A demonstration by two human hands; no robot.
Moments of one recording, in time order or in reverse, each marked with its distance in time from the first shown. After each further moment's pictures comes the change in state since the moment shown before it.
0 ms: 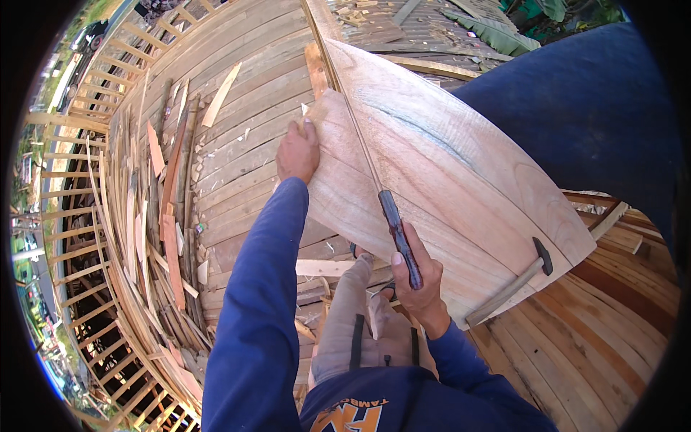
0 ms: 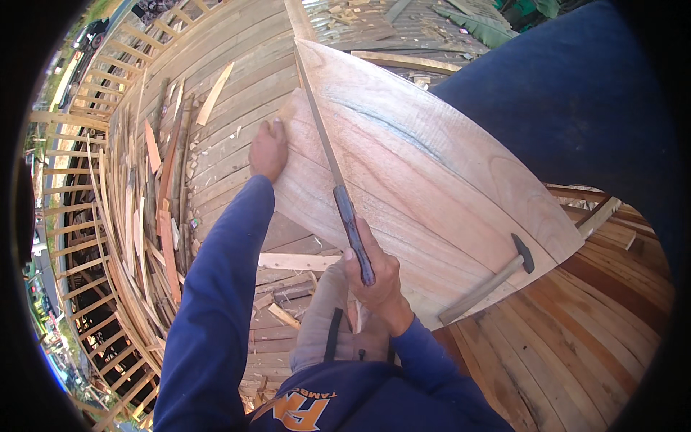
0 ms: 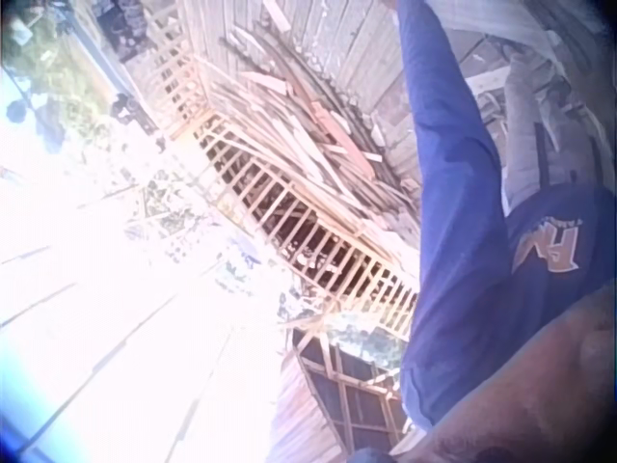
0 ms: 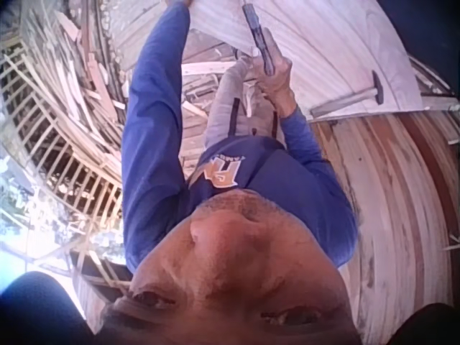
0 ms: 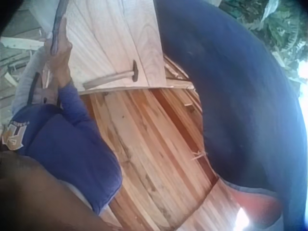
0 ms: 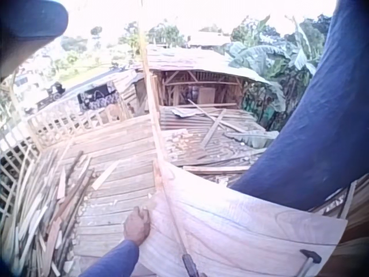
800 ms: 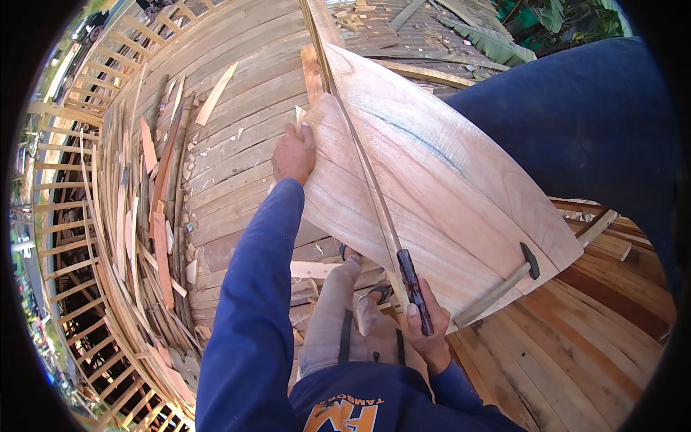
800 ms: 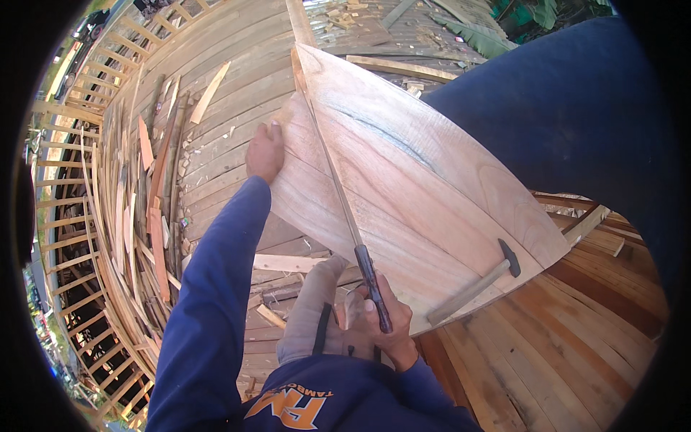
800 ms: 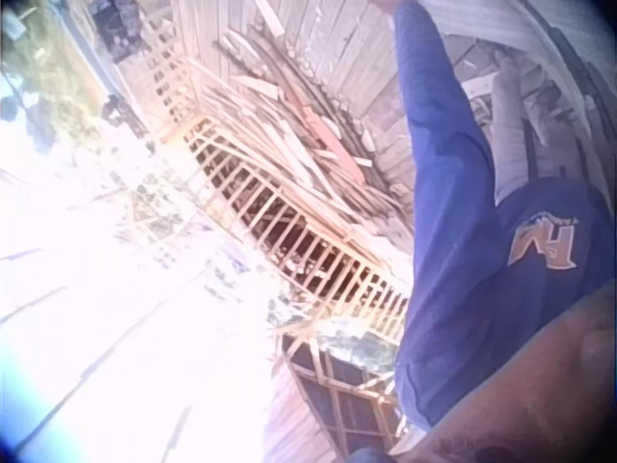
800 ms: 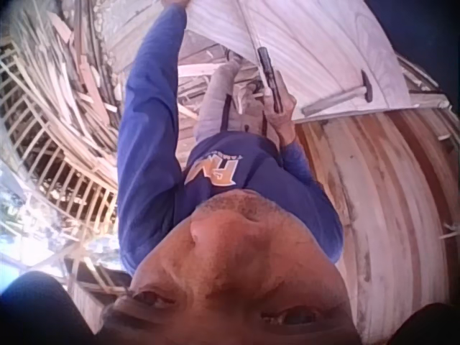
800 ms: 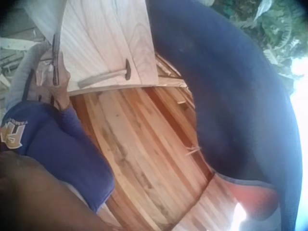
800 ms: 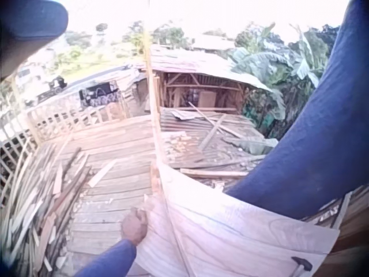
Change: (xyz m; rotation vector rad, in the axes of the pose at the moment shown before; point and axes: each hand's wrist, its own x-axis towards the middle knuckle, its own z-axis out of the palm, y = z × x) left_hand 0.000 -0.002 0.001 -0.005 0.013 -0.003; right_hand -0.072 -0.002 -0.041 -0.048 -0.009 -0.047
